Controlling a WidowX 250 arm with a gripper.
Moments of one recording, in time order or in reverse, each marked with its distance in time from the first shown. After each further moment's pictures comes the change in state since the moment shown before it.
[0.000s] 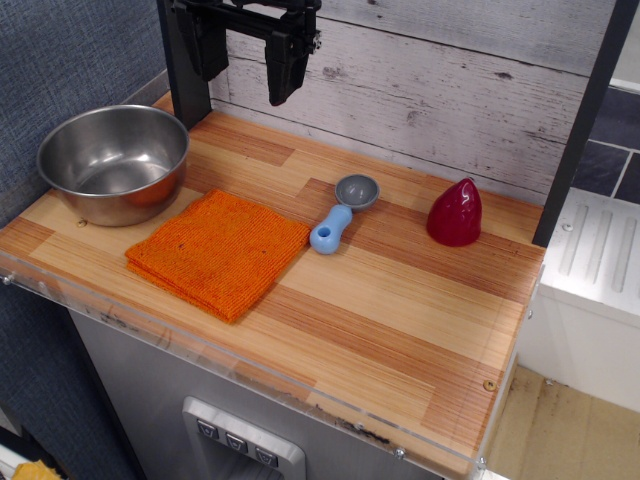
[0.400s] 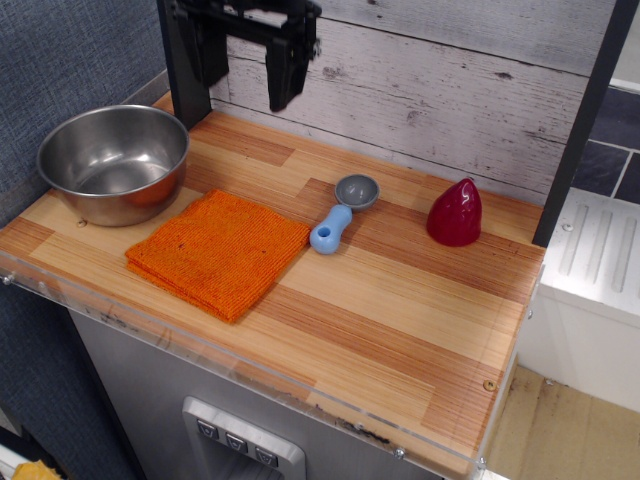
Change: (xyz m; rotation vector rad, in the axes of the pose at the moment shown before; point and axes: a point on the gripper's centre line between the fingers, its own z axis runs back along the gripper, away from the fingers) arm -0.001 -0.003 -0.013 -0.016 0.036 0.000
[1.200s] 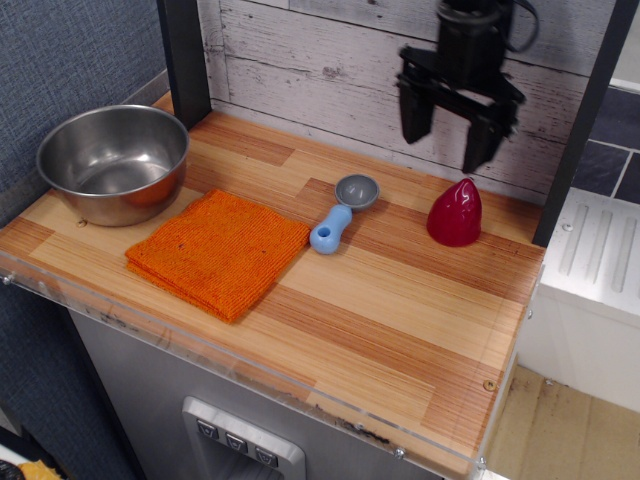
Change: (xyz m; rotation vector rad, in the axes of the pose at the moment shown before) arm 0.087 -0.125 -0.076 -0.055 0.019 -0.336
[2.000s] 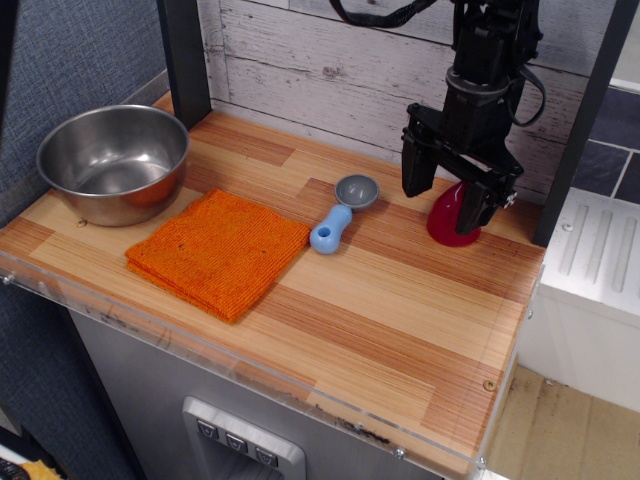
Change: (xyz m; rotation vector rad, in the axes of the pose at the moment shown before) arm -0.022 -0.019 -0.027 0.018 0.051 -0.089
